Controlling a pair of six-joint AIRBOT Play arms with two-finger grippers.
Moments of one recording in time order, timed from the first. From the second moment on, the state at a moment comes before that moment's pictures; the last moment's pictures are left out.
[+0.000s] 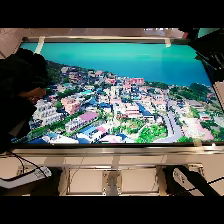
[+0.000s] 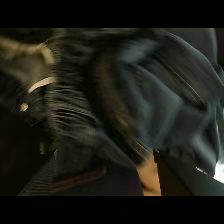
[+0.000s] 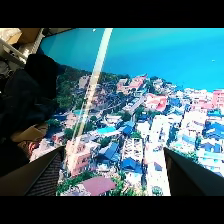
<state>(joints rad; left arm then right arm) 0.76 -1.32 1.39 1.35 -0.84 -1.69 -0.28 -1.00 1.63 -0.77 1.34 1.51</state>
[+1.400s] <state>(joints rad) 0.63 -1.19 1.56 0.42 -1.06 -1.16 -0.28 -1.00 1.97 -1.31 1.61 1.48</state>
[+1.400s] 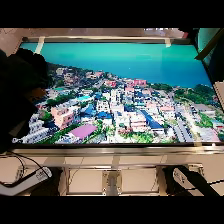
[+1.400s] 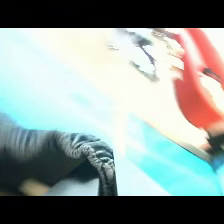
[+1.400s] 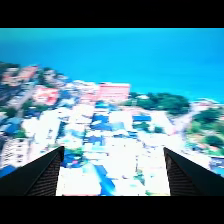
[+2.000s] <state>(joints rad) -0.75 -1.31 1.52 0.59 -0.70 -1.19 -0.29 -1.08 2.01 -1.78 1.52 1.42</state>
